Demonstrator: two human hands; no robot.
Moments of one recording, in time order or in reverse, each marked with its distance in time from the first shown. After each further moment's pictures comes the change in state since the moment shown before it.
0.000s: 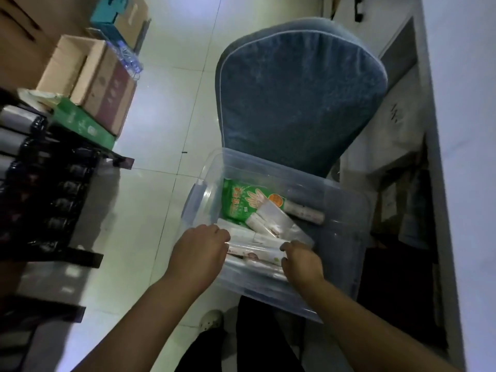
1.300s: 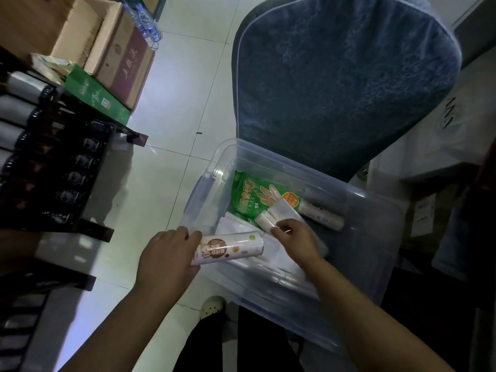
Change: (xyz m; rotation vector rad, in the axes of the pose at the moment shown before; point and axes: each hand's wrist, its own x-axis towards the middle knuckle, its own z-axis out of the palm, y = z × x) left_hand 0.006 -0.042 0.028 0.162 -0.258 -0.259; right_hand 0.096 -0.009 0.008 0.731 -0.048 0.156
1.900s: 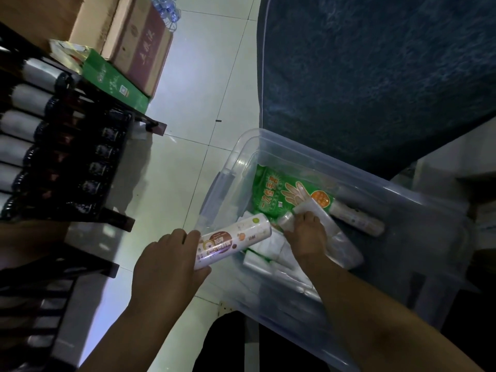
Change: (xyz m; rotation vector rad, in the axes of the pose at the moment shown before) left_hand 0.019 -0.024 0.020 -0.013 0.026 -0.185; right_hand 0.076 0.040 0.073 -0.825 0.057 -0.171
